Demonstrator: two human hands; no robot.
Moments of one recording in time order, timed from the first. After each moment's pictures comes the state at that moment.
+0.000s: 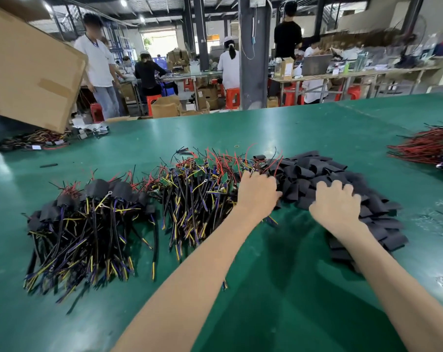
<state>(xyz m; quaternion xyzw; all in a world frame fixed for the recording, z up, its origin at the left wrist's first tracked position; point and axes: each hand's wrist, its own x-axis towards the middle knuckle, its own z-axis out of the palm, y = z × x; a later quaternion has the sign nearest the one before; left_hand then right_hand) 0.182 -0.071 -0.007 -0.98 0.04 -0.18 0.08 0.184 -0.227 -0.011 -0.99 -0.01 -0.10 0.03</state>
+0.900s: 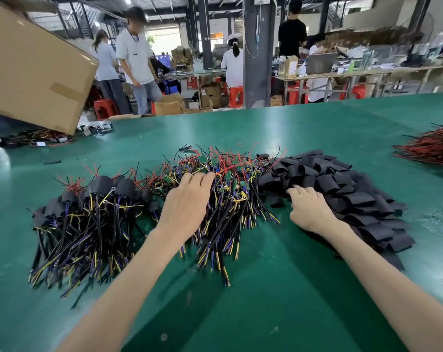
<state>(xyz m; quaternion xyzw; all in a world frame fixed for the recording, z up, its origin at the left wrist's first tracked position) 0.082 0.036 0.006 -0.96 0.00 -0.27 0.08 0.212 -0.202 -0.047 -0.97 -0.21 -0.08 0.01</state>
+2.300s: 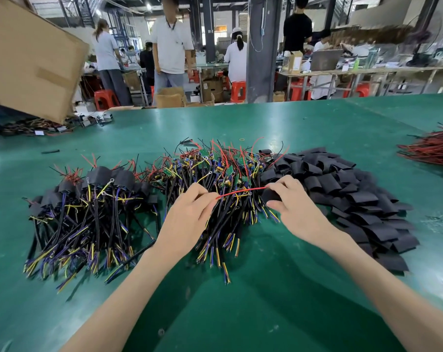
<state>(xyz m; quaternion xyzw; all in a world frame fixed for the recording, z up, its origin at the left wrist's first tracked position) 0.063 0.035 -0.028 -0.91 0.08 -0.35 -0.19 0.168 -0.179 -0.027 -0.89 -0.35 -0.14 0.26</state>
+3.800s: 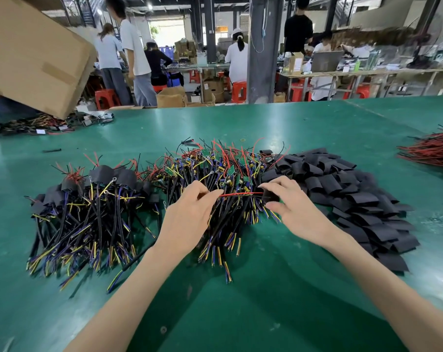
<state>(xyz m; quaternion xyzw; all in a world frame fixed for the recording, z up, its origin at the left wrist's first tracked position) 0.056 0.033 -0.022 -0.93 0.06 -0.35 -0.13 0.152 -0.177 -0.010 -0.87 -0.38 -0.07 0.31</state>
